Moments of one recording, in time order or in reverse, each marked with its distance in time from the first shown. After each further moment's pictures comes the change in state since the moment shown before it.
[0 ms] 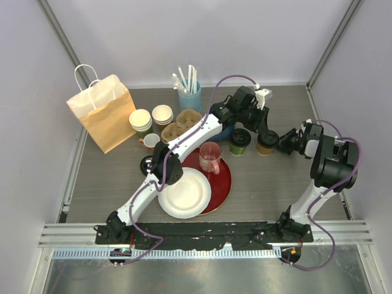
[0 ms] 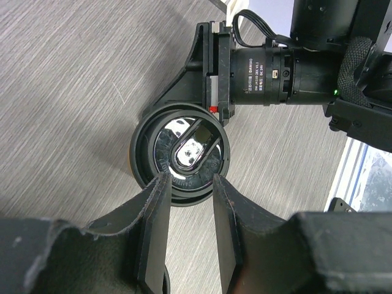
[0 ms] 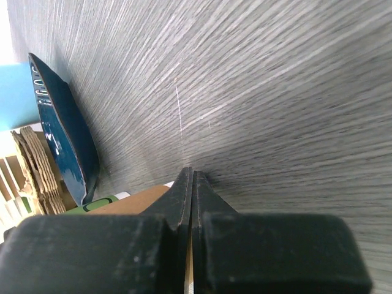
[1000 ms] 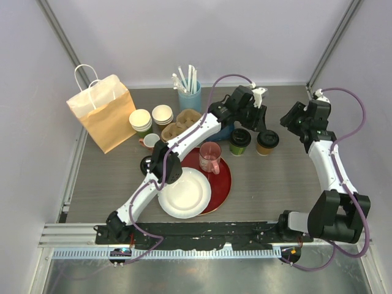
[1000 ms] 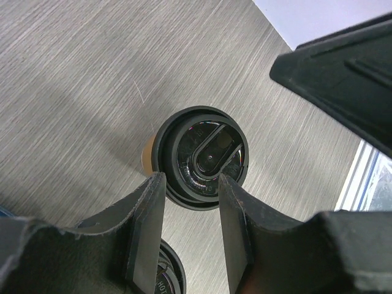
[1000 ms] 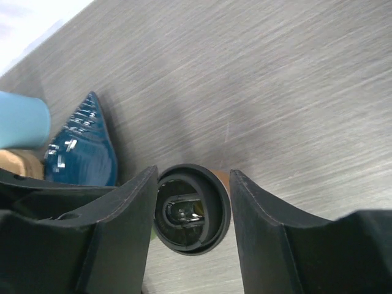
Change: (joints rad) left arm 0.014 0.000 -0.018 0.008 -0.038 -0.029; right arm 0.164 -0.540 0.175 -0.424 0.499 -0.193
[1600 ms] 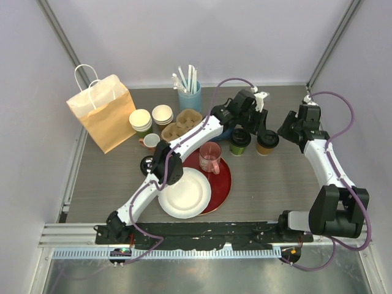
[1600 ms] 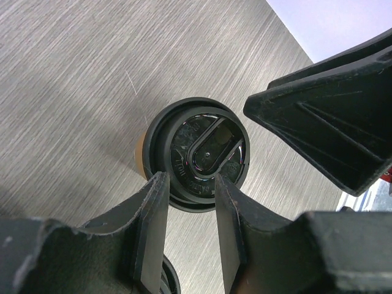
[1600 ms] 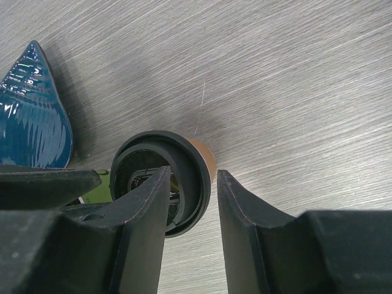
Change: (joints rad) left arm -0.022 0.000 -0.043 0.027 -0.005 -0.007; right arm 0.074 0.027 -0.028 -0.100 0.088 -0.076
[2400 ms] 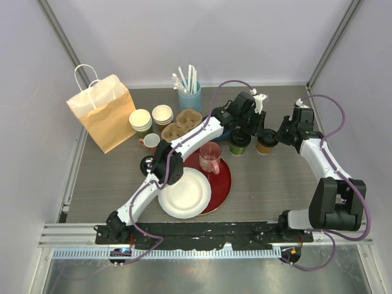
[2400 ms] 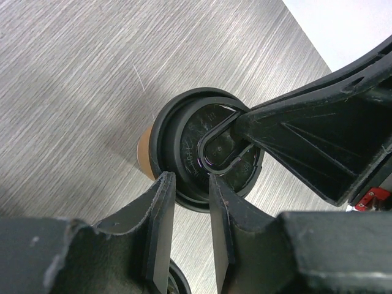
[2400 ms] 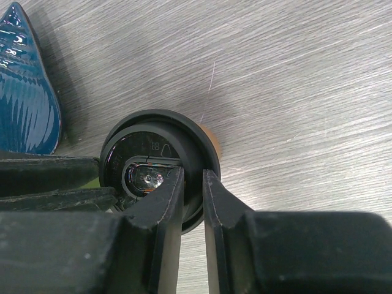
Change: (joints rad) left arm 0.000 0.005 -0.047 0.030 -0.010 -0.004; right arm 0.030 0.056 -0.037 0.033 -0.035 -0.024
